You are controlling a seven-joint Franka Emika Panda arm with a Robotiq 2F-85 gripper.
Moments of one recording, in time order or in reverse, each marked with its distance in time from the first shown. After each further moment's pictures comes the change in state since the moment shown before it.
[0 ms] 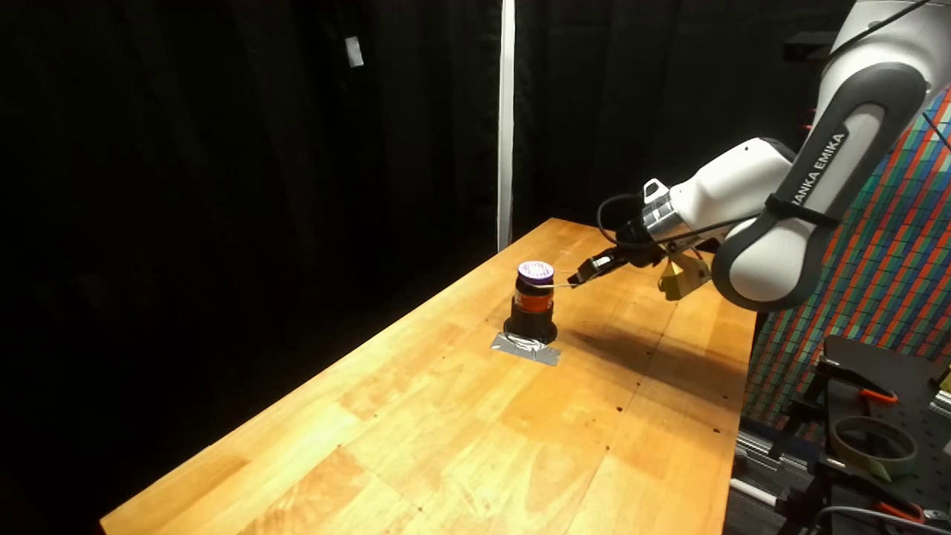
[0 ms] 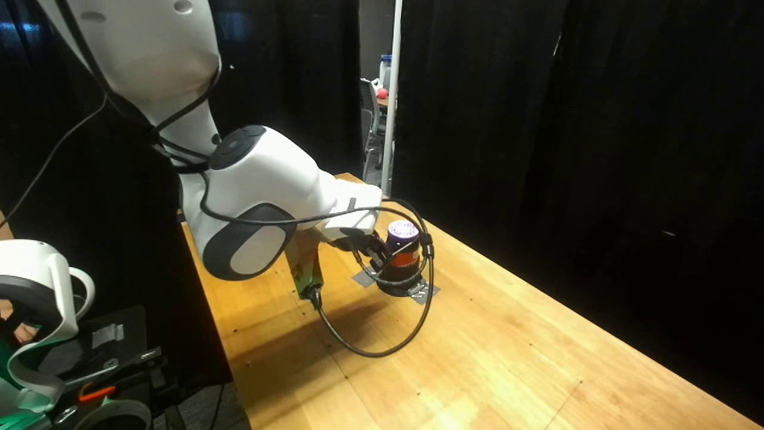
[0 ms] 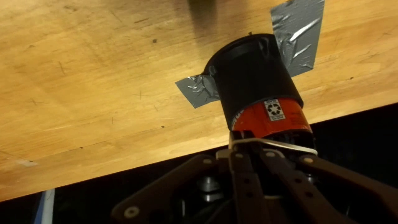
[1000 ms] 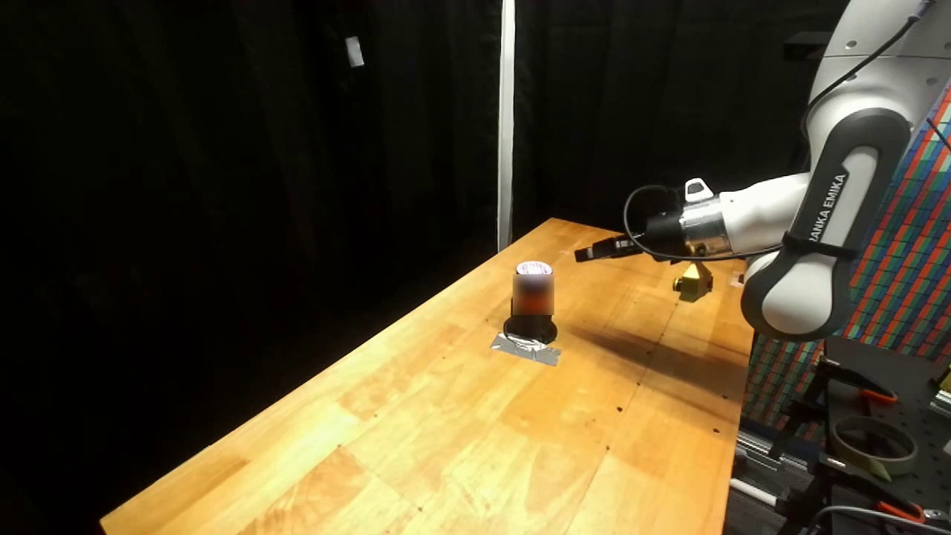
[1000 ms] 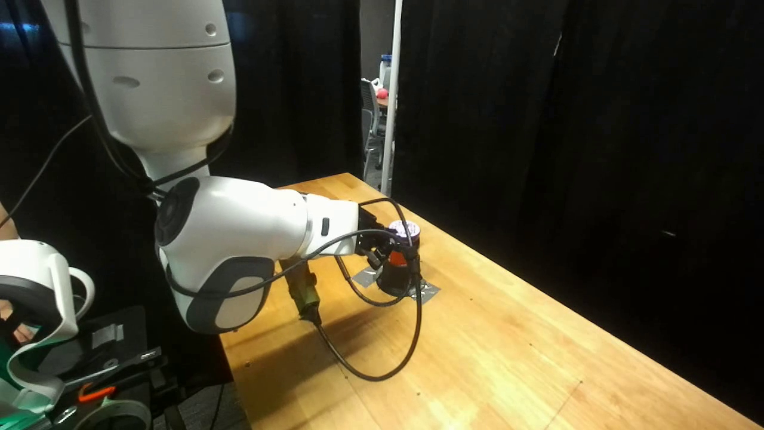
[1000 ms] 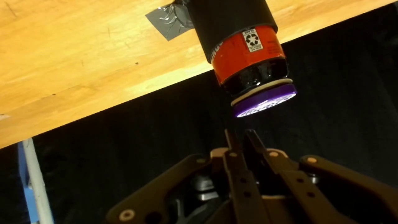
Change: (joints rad) arm -0.125 0.113 0.047 -0.053 -0.165 0.502 0.096
